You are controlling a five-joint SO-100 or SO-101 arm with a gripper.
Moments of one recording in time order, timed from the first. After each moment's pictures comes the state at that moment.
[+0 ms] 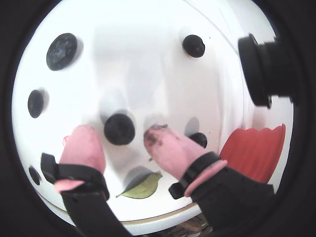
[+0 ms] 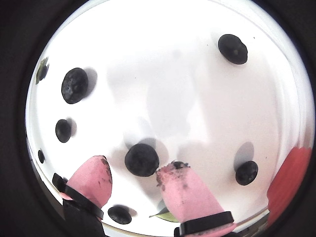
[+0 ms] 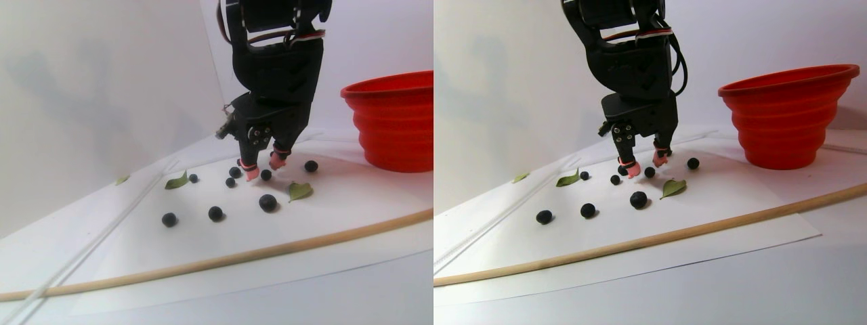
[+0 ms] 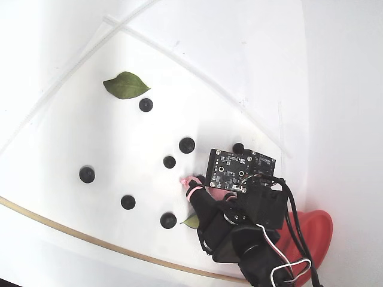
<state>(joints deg) 17.0 76.9 129.0 -25.8 -121.4</state>
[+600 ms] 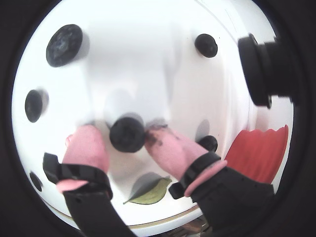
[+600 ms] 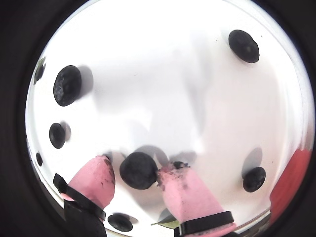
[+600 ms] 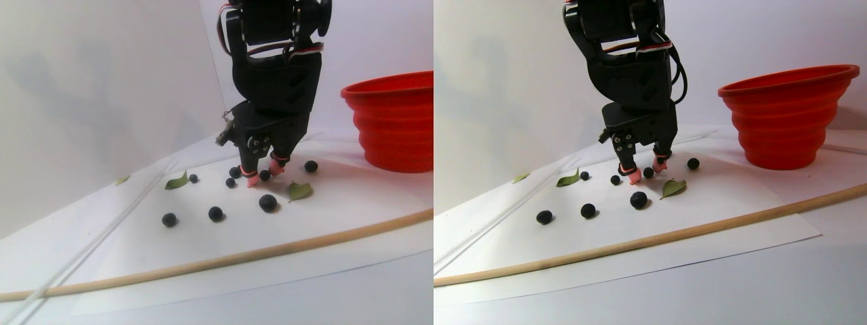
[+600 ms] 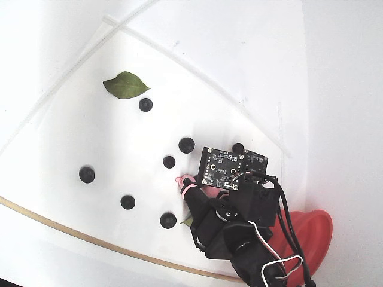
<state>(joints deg) 17.0 72.4 126.6 -27.7 -121.4</state>
